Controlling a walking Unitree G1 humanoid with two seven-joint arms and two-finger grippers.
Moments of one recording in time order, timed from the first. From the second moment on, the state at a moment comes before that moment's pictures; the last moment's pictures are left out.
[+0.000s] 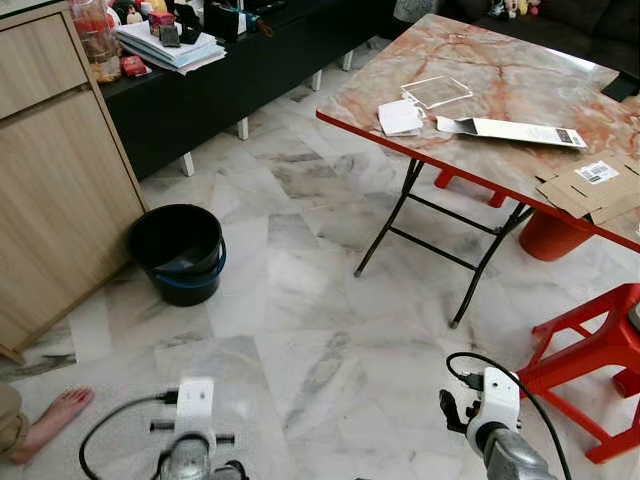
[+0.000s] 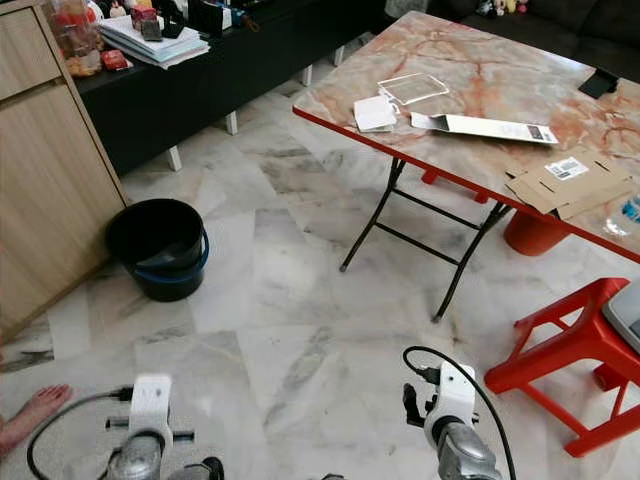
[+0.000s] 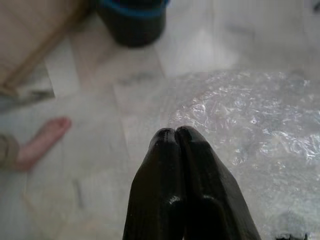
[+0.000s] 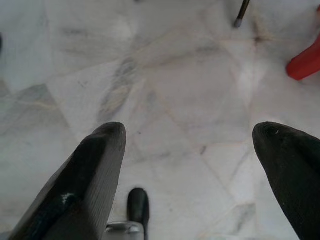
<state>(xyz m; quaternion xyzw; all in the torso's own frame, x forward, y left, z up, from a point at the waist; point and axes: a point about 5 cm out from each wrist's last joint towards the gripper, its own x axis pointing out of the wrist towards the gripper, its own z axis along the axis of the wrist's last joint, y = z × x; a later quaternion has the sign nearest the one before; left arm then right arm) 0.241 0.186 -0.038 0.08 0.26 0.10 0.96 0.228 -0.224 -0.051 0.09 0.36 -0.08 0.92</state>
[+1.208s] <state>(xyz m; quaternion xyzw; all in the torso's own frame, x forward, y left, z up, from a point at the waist) 0.229 0.192 -0.046 0.10 0.27 0.11 0.95 0.219 -0.218 -0.057 0.12 0.36 -0.10 0.92</state>
